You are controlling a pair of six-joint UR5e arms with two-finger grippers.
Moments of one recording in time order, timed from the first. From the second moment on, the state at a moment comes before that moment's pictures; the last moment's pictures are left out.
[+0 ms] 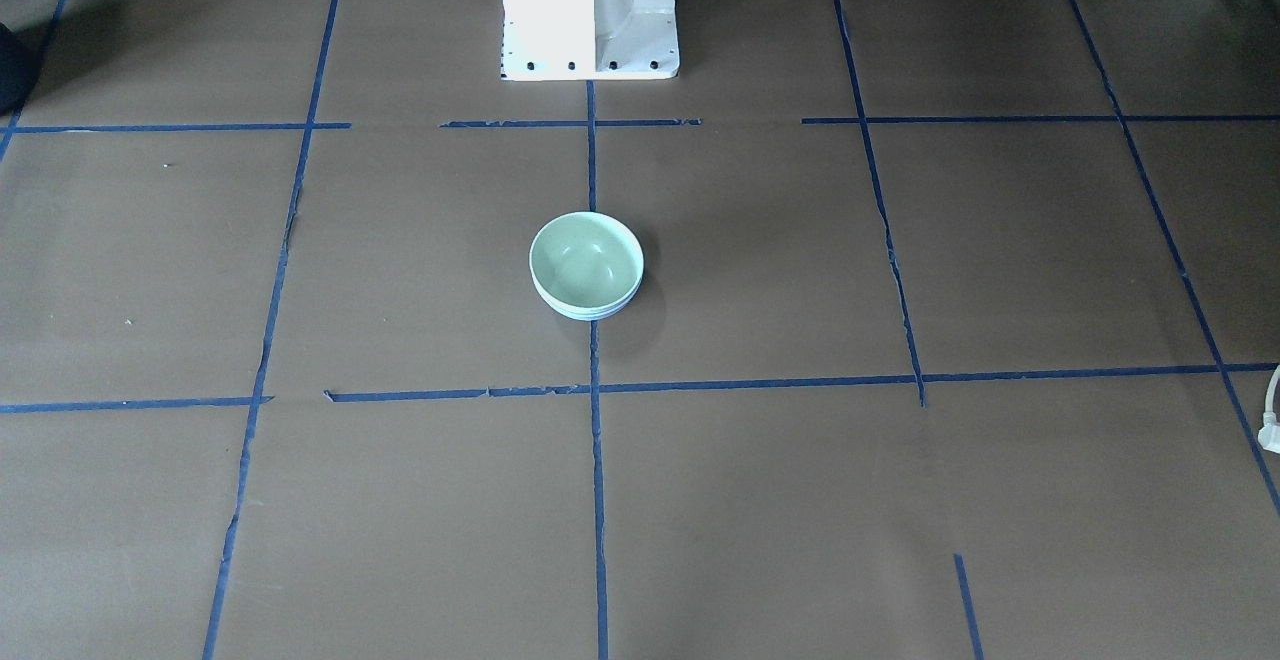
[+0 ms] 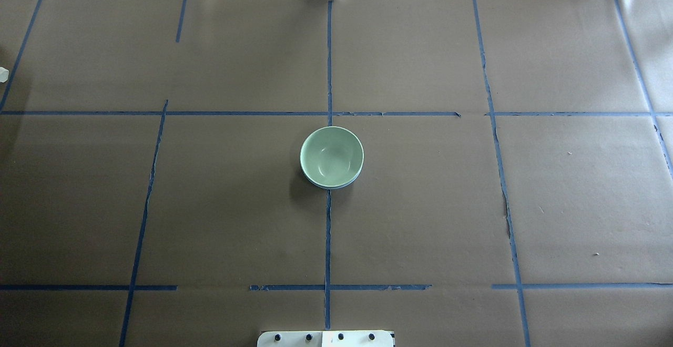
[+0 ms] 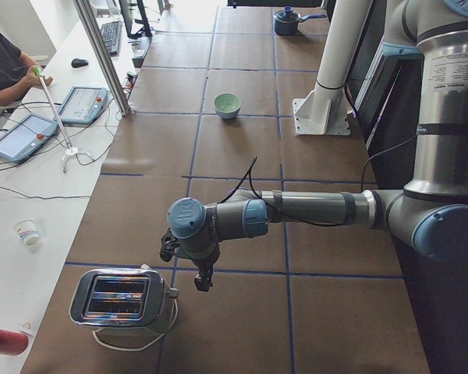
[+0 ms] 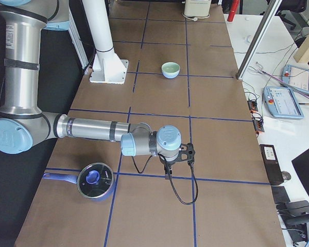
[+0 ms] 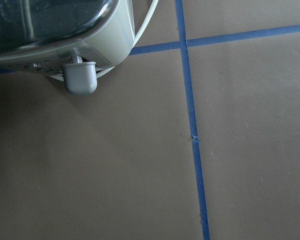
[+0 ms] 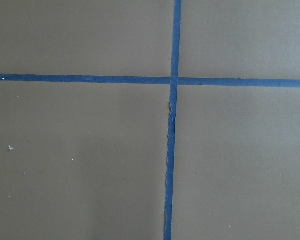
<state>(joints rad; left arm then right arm) -1.60 -1.55 -1.60 -1.42 -2.36 0.27 1.55 -1.70 1.64 -1.40 2.43 0.07</state>
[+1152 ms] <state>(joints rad) -1.60 -1.55 -1.60 -1.42 -2.36 0.27 1.60 -1.71 1.64 -1.39 2.45 0.08</state>
